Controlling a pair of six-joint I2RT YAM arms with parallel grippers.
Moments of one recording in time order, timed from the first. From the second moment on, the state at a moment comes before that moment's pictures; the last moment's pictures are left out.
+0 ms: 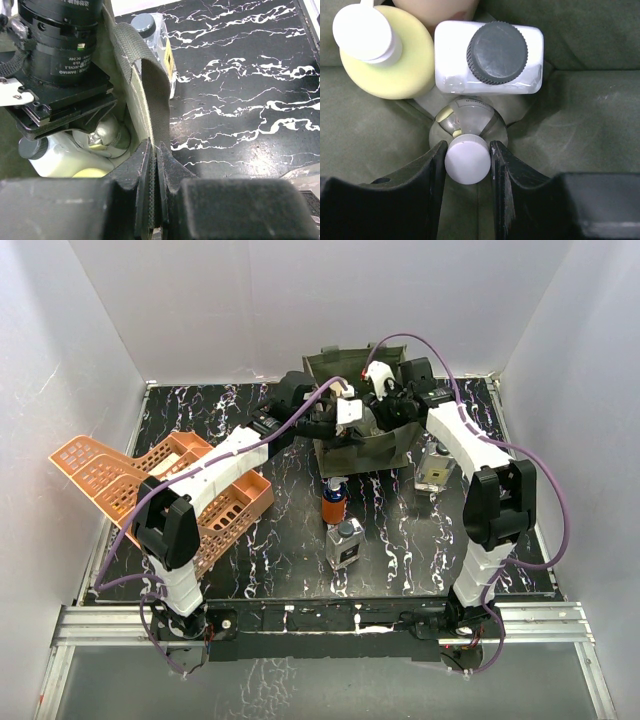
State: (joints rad) left arm -0.65 1.79 1.60 -0.26 0.82 0.60; right arm 0.24 1.84 1.62 -0.57 -0.25 -0.52
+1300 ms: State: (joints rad) left arm -0.65 1.80 1.58 -0.23 0.84 0.63; right arm 0.24 1.57 1.80 -0.76 -0.31 -0.41
